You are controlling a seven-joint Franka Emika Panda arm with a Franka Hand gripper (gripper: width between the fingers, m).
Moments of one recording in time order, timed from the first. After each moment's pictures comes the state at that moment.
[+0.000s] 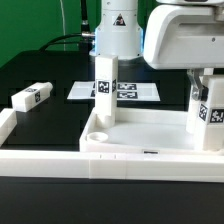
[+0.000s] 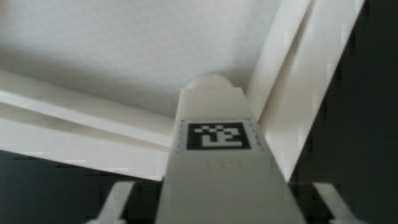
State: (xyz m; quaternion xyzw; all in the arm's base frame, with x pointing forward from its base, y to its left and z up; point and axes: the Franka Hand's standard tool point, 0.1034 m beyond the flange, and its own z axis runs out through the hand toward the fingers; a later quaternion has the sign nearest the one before) arm 0.631 0.099 0.100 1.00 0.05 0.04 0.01
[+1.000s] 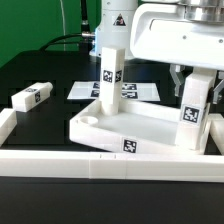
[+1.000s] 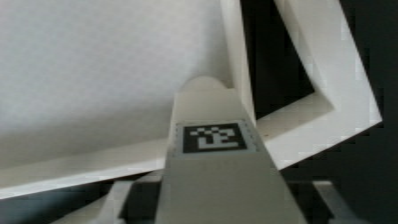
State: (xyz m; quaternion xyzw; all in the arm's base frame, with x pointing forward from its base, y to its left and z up) arm 0.630 0.073 0.100 0.96 -0.29 0.03 0.01
